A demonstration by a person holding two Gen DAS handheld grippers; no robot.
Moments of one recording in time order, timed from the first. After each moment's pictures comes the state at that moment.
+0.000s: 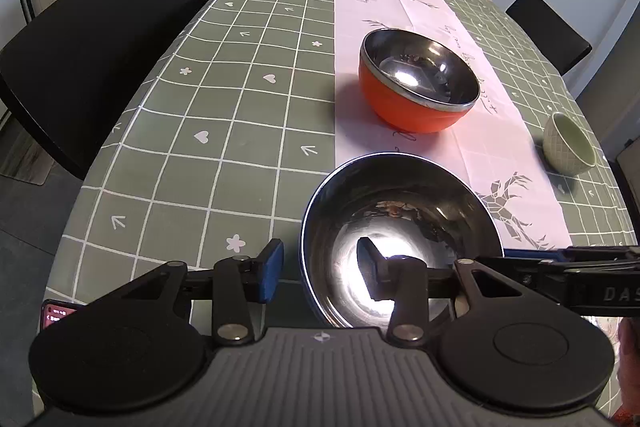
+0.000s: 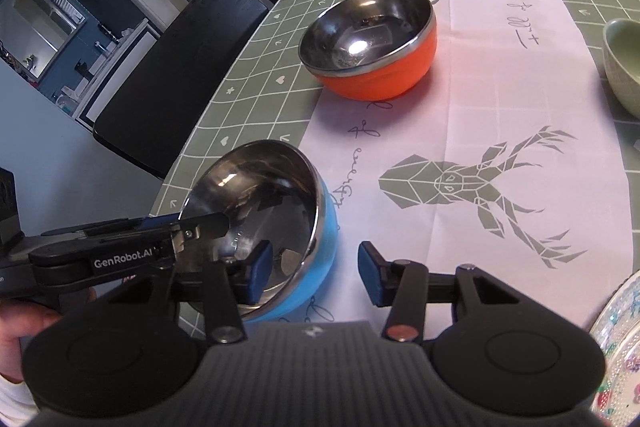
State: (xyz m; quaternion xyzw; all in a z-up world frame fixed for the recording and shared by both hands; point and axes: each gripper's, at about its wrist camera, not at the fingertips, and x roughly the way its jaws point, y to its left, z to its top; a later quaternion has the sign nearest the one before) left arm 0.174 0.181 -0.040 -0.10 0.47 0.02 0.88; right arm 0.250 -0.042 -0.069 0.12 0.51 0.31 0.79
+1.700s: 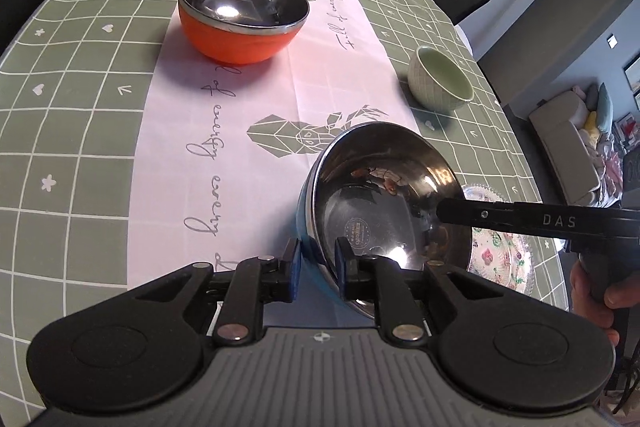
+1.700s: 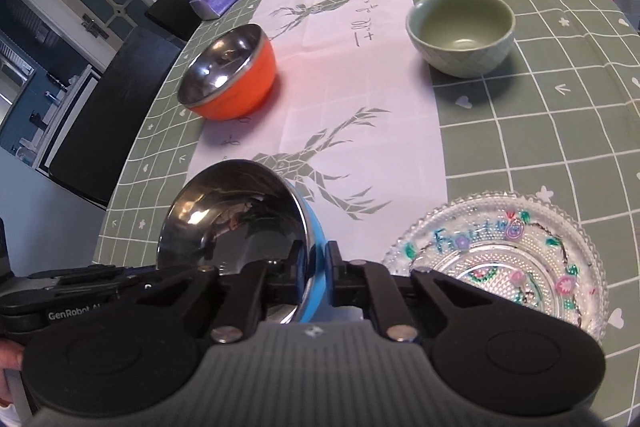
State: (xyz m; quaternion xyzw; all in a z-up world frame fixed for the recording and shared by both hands) left arm 0.165 0.091 -0.048 -0.15 0.50 -0.13 0.84; right arm 0.235 -0.170 -0.066 0.15 0.51 0.22 0.82
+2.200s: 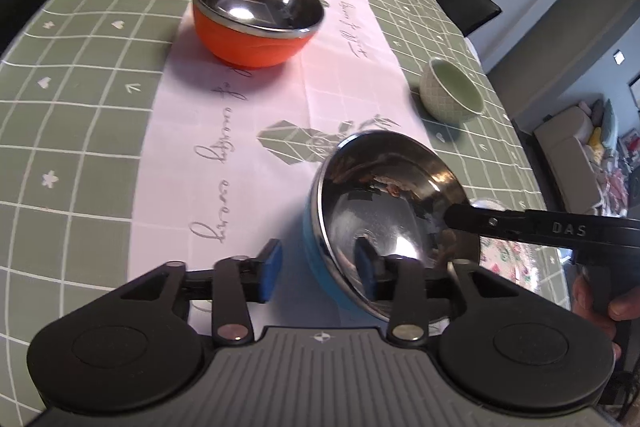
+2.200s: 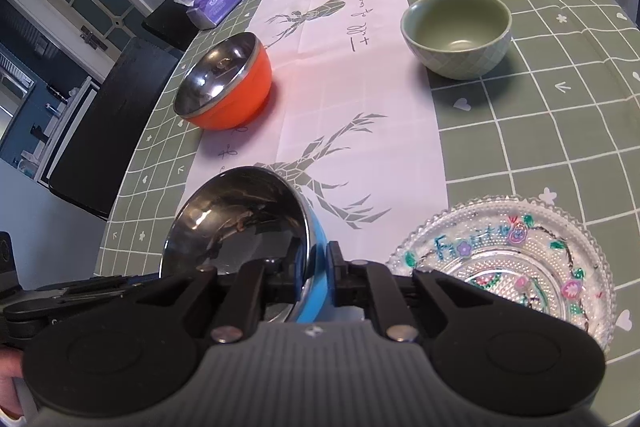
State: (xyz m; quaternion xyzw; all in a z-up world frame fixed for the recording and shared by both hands) left arm 0.166 0.095 -0.052 -0.16 0.49 -0.10 0.85; right arm 0.237 -0.171 -0.071 0.17 0.50 0.22 0.82
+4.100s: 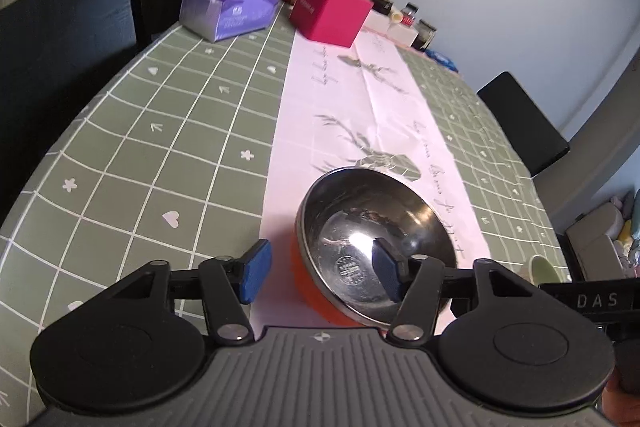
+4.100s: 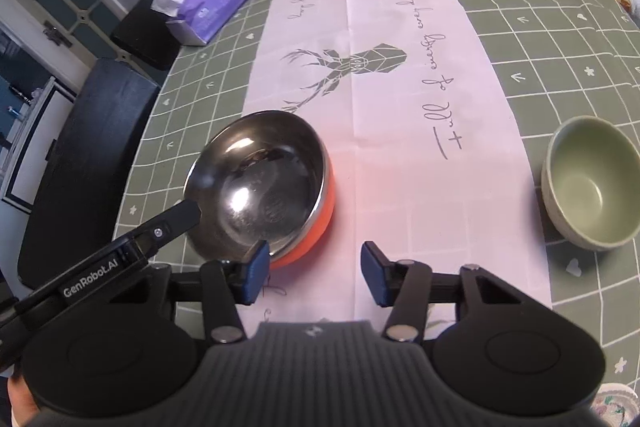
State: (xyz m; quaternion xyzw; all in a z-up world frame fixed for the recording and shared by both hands) left arm 0.315 0.188 -0.044 -0.19 0.39 -0.03 0.90; right arm 0.388 -0.046 -0.043 0.13 0.54 0.17 0.81
